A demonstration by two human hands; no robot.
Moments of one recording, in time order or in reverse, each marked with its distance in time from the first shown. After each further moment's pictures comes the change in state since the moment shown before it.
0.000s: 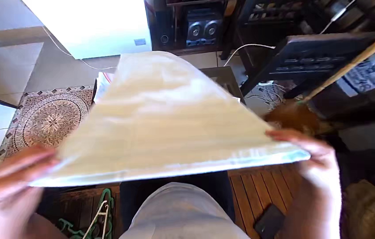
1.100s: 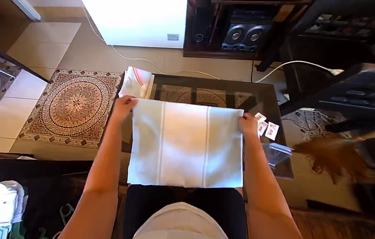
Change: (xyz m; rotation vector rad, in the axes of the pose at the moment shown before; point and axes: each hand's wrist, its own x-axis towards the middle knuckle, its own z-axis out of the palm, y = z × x) left_hand 0.073 -0.232 0.139 -0.099 -0.031 -1.018; right_hand 0.156 0.217 0.165 -0.263 0.004 0.970
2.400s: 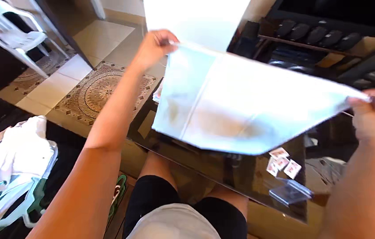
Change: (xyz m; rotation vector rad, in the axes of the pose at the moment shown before) left_hand 0.003 0.176 -0.116 0.013 0.117 0.629; right_hand 0.016 -0.138 -0.166 -0.037 0.174 -0.740
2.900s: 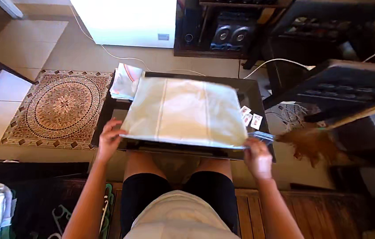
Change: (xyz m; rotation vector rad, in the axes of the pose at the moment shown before) left_hand -0.262 -0.121 0.096 0.010 -0.006 -0.029; right_hand -0.286 0.044 0.072 -0.382 -0.046 -0.026
